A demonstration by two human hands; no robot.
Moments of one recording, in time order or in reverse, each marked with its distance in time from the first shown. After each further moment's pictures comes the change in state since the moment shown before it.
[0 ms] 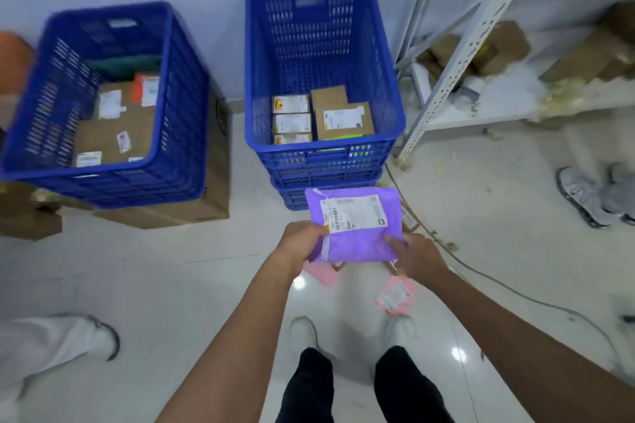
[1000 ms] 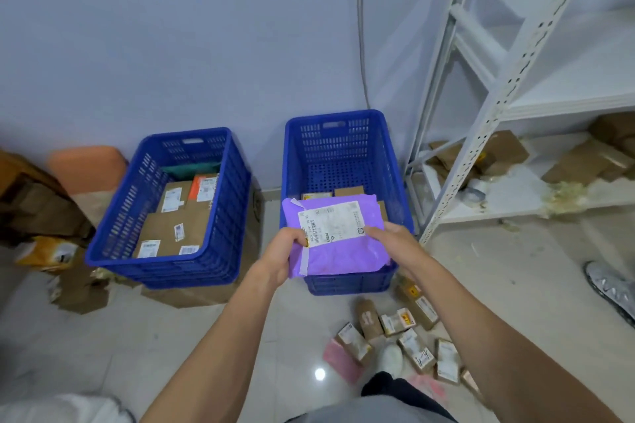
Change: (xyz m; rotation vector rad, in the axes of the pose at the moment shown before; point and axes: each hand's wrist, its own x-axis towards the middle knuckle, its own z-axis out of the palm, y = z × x) left_hand -0.100 0.193 -0.069 -0.243 -0.126 0.224; right_hand 0.001 -0.207 -0.131 0.709 -0.095 -0.210
